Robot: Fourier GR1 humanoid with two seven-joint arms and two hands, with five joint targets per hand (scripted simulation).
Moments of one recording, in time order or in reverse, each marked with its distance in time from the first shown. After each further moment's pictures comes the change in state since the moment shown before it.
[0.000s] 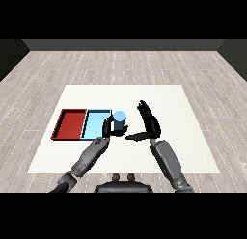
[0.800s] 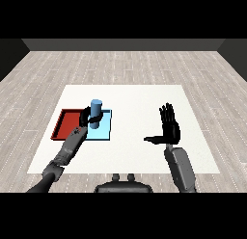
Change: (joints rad) left arm -0.157 0.231 0.200 0.353 -0.055 -0.063 0.162; right arm 0.176 -0.070 -0.170 -0.129 -0.083 0.071 -0.089
